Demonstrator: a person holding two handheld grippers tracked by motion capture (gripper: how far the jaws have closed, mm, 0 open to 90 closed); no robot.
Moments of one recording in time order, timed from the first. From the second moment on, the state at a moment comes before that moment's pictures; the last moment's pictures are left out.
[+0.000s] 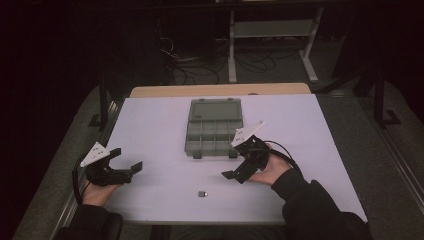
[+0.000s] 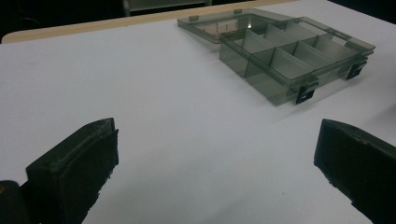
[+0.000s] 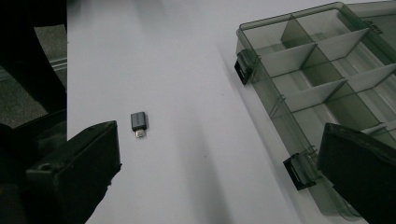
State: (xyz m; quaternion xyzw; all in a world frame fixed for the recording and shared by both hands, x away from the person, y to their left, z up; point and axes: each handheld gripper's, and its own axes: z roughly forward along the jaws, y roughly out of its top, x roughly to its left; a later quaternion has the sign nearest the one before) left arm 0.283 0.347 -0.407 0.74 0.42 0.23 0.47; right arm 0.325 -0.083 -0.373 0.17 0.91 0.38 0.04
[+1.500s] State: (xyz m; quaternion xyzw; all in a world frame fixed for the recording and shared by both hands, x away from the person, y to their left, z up) left arm 0.284 0.346 -0.408 0.75 0.42 0.22 0.47; right arm 0.323 -0.041 -0.395 0.13 0.92 0.36 0.01
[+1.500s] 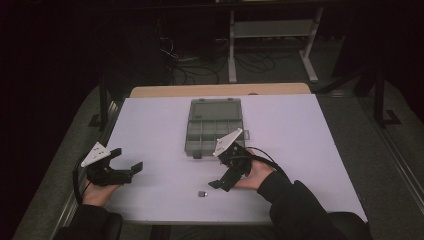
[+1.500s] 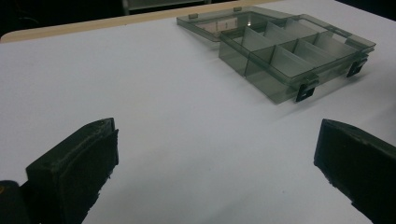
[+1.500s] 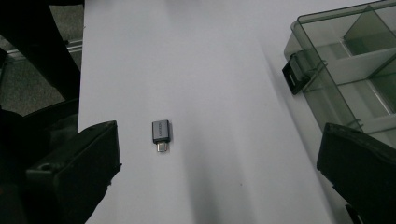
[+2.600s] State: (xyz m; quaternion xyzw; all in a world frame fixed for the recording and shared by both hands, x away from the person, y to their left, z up) left arm 0.282 0.345 -0.407 0.75 0.42 0.23 0.47; right arm 0.308 0.005 -0.433 0.07 0.95 0.31 -0.02
